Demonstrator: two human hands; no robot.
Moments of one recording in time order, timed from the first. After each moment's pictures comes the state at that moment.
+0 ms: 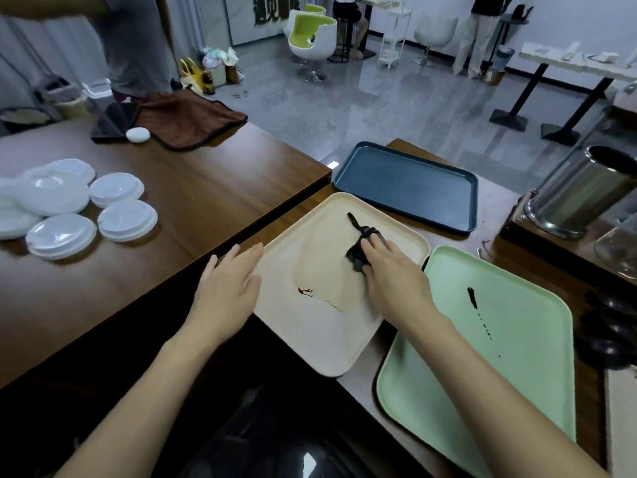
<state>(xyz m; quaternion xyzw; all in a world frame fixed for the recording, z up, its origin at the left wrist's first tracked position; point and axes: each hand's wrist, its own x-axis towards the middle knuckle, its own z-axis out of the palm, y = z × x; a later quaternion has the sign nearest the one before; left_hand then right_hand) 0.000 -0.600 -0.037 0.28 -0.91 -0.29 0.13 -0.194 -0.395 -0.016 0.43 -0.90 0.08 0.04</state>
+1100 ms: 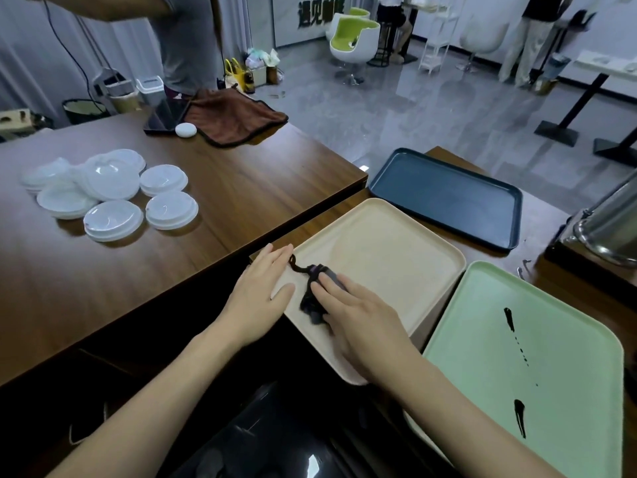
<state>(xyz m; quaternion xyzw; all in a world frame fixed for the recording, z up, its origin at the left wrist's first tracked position) 0.008 -0.605 -0.046 0.25 -0.90 -0.34 0.09 -0.113 -0.422 -0.040 0.62 -0.76 0.14 0.12</state>
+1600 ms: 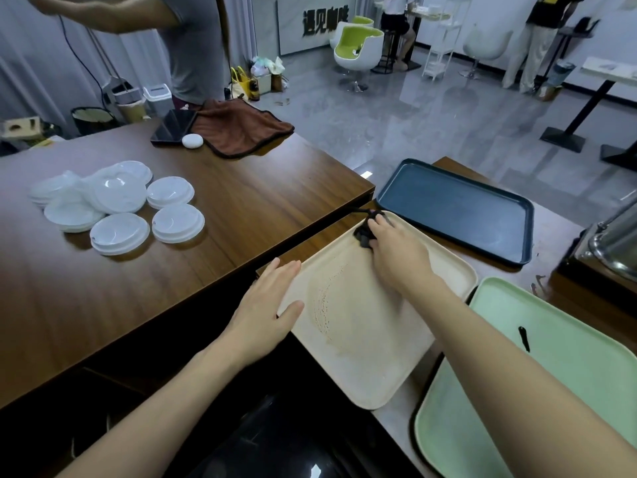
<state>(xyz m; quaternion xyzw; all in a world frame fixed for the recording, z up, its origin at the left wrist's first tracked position) 0.011 -0.607 -0.048 0.24 -0.90 -0.34 0.10 -0.243 -0.494 -0.022 0.45 -0.88 0.12 0.04</state>
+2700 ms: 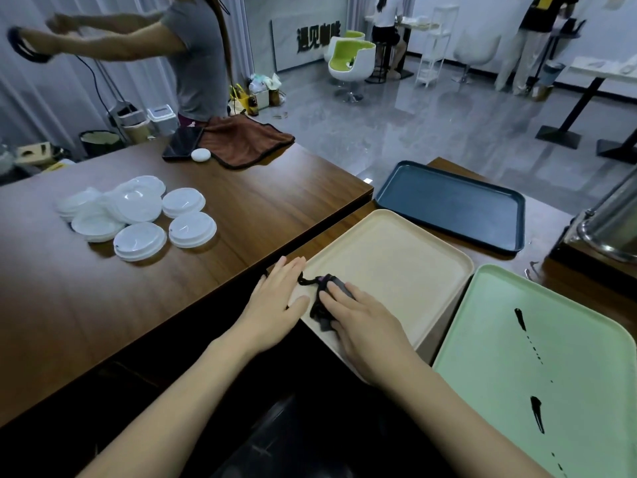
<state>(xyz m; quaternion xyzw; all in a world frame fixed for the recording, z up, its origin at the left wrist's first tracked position) 0.017 -0.611 -0.040 0.22 -0.92 -0.32 0.05 -0.095 -0.432 -0.024 0.59 -0.80 0.12 0.01</state>
